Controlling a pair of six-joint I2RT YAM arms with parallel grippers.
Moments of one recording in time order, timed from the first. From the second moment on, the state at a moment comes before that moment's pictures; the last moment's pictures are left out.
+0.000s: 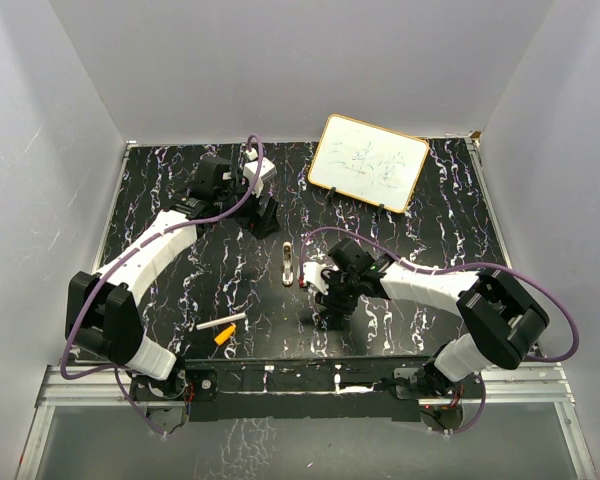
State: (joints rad) left arm -0.39 1.49 1.20 -0.40 0.50 0.21; right arm 0.76 1.48 0.74 -0.35 -0.34 -0.60
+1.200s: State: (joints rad) left arm -0.39 1.49 1.20 -0.40 0.50 0.21; right arm 0.79 1.57 0.87 -0.52 -0.24 -0.62
